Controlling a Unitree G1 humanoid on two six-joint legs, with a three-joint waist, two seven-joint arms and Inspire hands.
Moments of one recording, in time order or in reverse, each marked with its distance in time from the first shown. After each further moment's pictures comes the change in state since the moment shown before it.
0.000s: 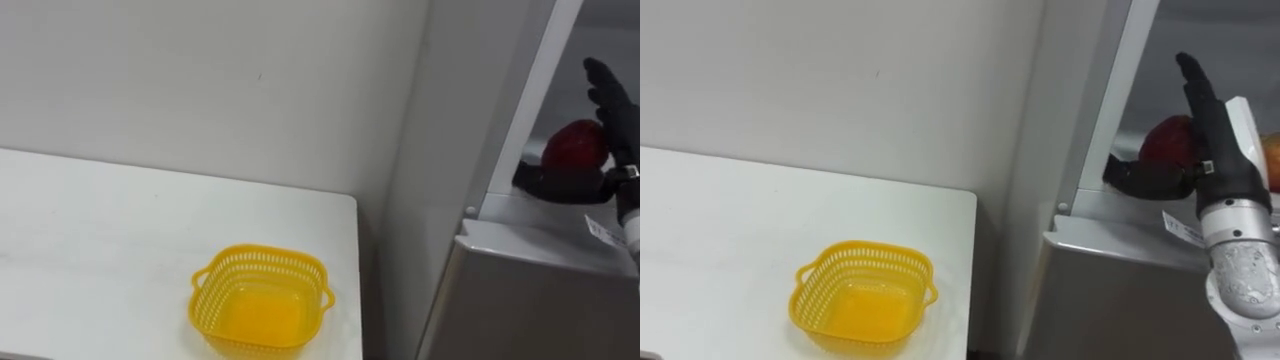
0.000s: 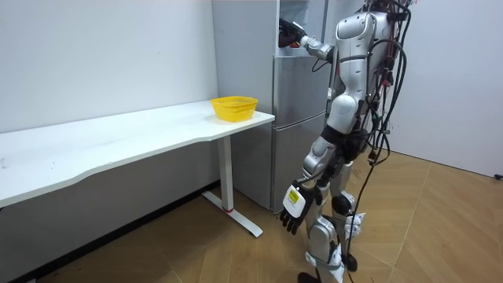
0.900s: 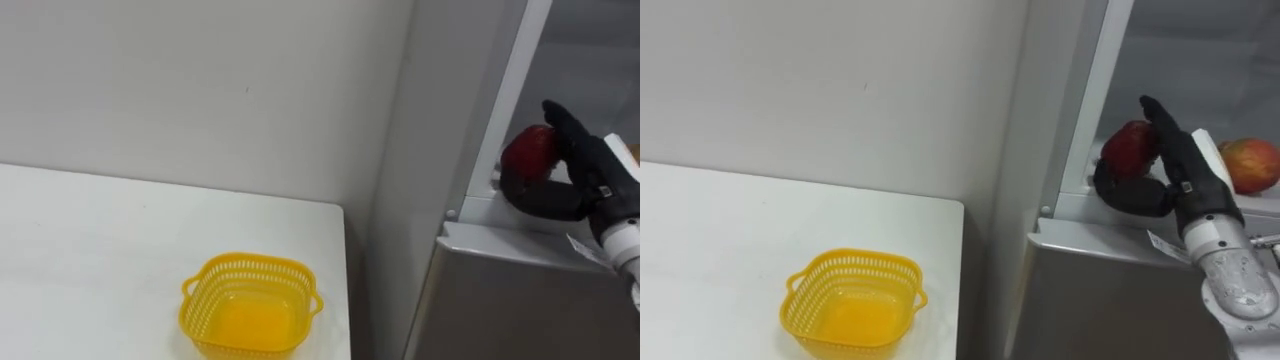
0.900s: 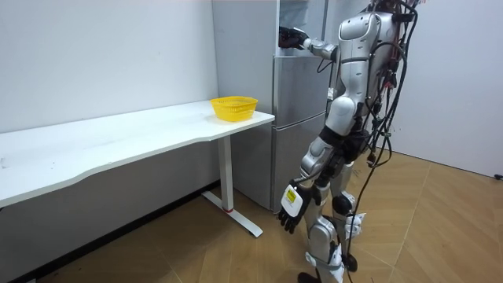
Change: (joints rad) left arm -0.005 0.000 -0.003 0.003 0.006 0.058 0.000; right arm -0.022 0.000 0.031 0.099 0.138 0.046 0.147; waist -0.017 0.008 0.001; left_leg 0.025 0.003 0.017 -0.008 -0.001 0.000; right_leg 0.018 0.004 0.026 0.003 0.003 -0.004
